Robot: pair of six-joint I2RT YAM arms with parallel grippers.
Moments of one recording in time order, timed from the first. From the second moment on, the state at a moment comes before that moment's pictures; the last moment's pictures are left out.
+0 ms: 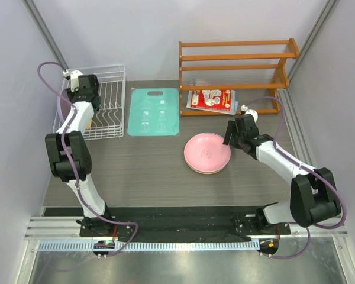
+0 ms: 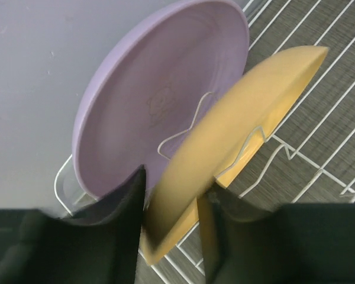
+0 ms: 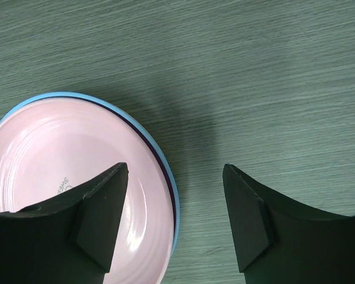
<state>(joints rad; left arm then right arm) 0.10 1.88 1.53 -0.29 -0.75 -0.16 0.30 1.36 0.82 -0.26 0.22 0.44</state>
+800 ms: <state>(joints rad) 0.09 1.78 1.53 -0.37 -0.77 -0.05 0.29 1.36 0.80 -0.26 0.18 0.45</state>
